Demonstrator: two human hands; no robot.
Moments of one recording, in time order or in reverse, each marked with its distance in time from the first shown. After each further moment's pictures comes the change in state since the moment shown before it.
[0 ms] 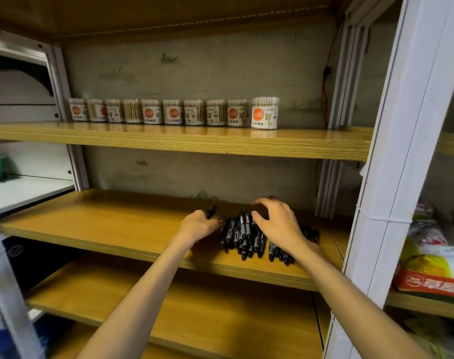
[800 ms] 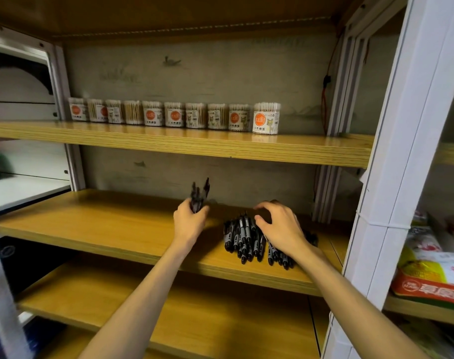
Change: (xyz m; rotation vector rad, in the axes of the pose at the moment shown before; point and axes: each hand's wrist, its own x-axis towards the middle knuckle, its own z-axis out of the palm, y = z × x) left_hand 0.009 -0.013 0.002 -0.481 0.423 0.180; right_hand -0.001 0.004 -0.003 -0.039 0.013 0.007
